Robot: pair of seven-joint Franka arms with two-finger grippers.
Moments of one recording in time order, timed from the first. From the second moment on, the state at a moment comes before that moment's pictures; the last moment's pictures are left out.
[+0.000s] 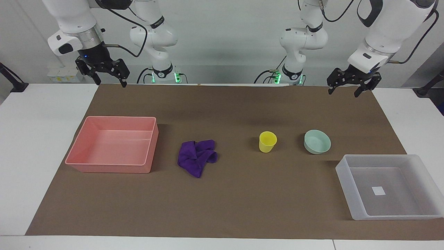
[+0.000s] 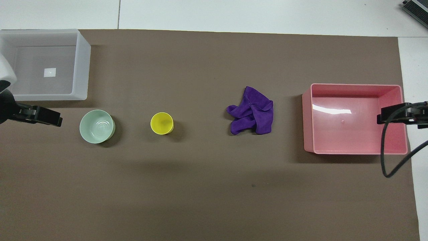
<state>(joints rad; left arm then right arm) -0.13 -0.06 0.03 -1.65 -0.02 1.54 0.09 -0.01 -0.10 -0.02 -1.63 0.00 1.54 0.09</state>
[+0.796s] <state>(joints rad) -0.13 -0.06 0.03 -1.65 -0.02 1.58 0.09 -0.01 -0.10 -0.02 -1.65 0.00 1.57 0.09</state>
